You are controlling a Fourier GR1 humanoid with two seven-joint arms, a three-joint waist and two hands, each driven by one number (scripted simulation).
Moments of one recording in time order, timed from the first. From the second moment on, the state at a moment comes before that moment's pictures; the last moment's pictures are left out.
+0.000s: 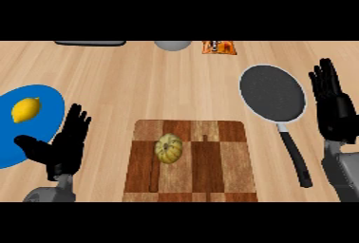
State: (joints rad) left arm -0.05 0.24 -0.08 -1.37 0.42 0.28 -0.04; right arm -0.28 -0.42 0.05 -1.33 -0.31 -0.24 -0.20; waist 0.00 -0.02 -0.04
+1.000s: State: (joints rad) left arm -0.17 0.37 -0.12 -1.48 0.34 0.25 0.10; right arm -0.78 -0.48 0.70 -1.64 0.32 -0.02 0.63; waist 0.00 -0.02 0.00
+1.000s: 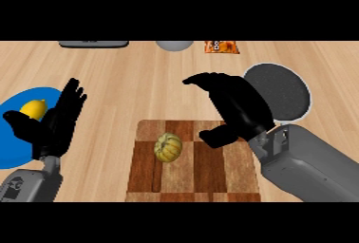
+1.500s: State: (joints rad) left arm -0.19 0.37 -0.12 -1.54 0.33 0.25 0.15; right arm -1.07 -0.27 0.77 -1.48 0.29 0.34 0.90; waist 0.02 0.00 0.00
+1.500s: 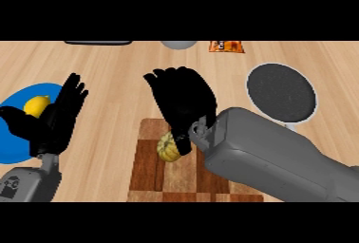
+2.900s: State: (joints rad) left arm -0.19 0.35 -0.10 -1.54 0.30 0.24 0.17; right arm -1.26 -0.02 1.05 -1.04 0.05 0.68 1.00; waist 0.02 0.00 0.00
